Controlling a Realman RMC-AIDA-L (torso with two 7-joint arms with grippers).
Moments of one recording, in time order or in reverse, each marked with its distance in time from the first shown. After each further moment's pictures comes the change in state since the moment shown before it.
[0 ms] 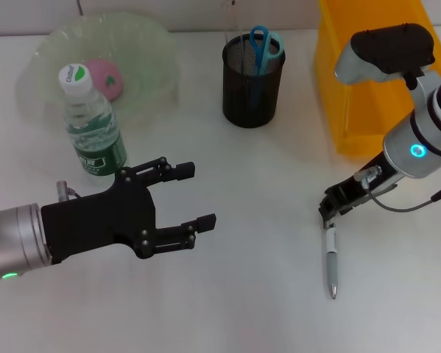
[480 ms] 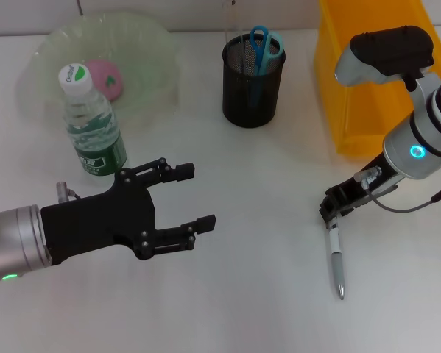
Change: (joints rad) left arm 0.000 0.000 -0.002 -0.007 0.000 0.000 0.010; right arm 0.004 -0.001 -0.001 0.016 -0.001 0.009 -0.001
